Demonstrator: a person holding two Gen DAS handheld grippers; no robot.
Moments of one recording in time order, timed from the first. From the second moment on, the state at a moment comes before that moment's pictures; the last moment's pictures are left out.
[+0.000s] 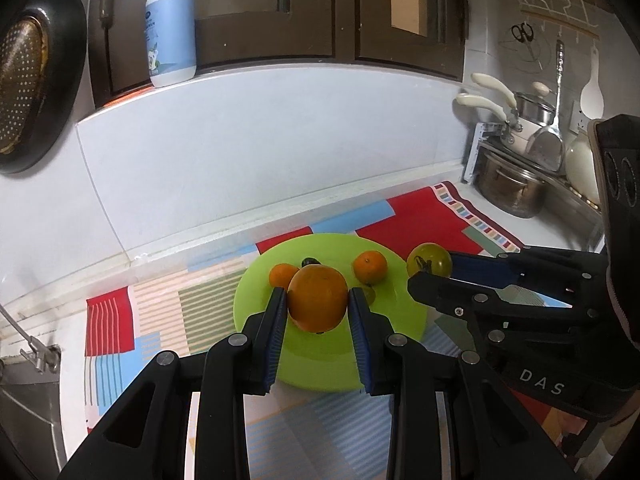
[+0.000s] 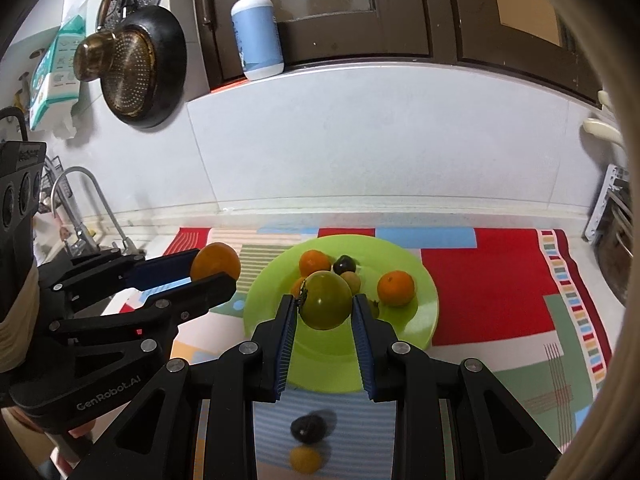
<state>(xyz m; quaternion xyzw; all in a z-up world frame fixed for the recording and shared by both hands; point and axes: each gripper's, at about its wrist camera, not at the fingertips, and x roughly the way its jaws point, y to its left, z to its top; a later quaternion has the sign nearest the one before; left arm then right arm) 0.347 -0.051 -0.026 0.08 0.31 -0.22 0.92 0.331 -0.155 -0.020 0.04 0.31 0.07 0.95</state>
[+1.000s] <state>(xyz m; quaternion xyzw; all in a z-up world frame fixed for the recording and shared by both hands) 0.451 -0.087 -0.082 0.09 0.36 -0.23 0.90 0.438 -0.190 -0.068 0.05 0.36 0.06 0.93</state>
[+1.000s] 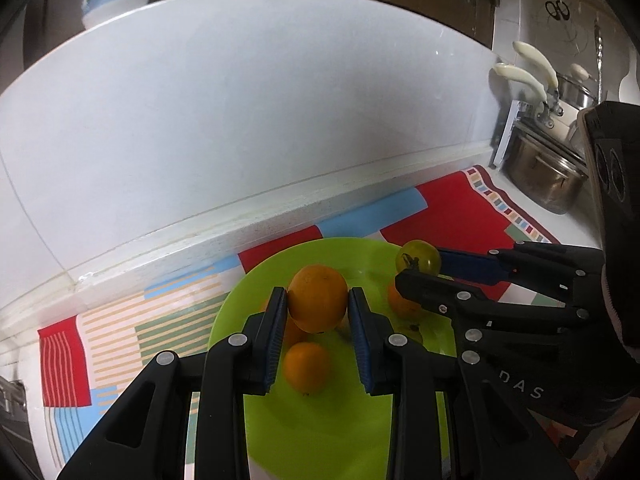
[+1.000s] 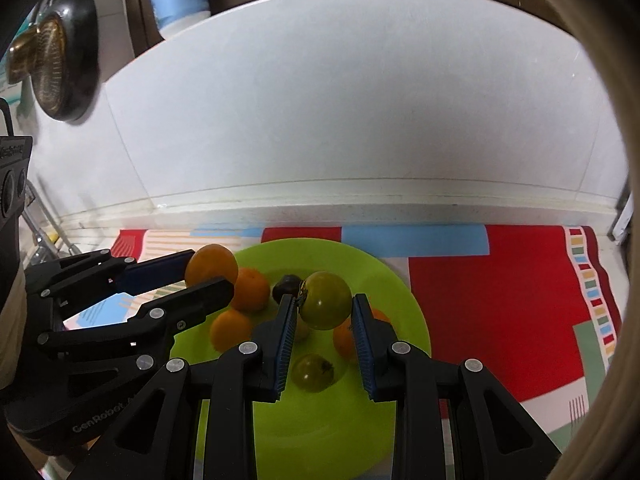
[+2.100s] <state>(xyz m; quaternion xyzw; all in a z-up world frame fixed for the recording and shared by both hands) 0.418 -0.070 -0.049 0.08 0.33 -0.22 0.92 0.409 -0.206 -0.044 0.06 0.33 0.03 0.94</state>
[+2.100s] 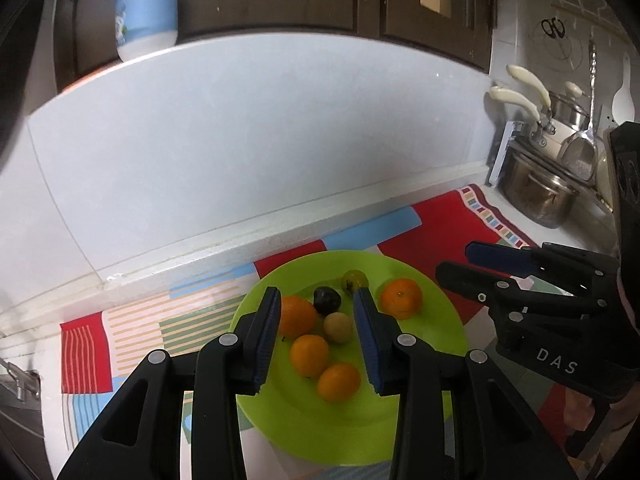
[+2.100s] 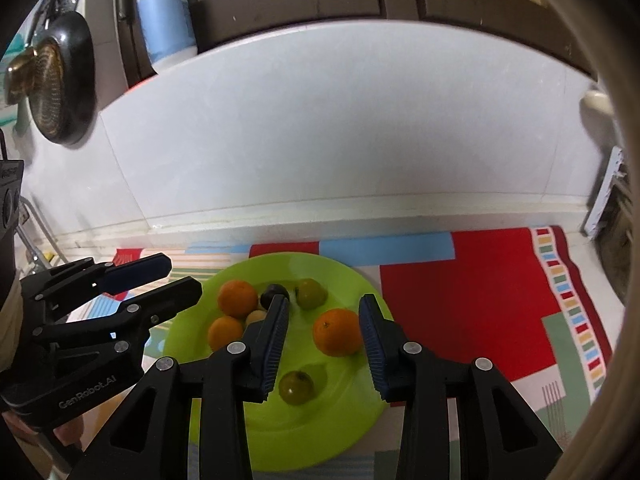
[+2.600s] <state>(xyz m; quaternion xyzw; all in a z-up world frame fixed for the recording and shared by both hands) 0.364 -0.052 -0.020 0.07 0.30 -0.22 0.92 0.354 -0.187 -0.012 0.05 0.30 0.02 0.95</state>
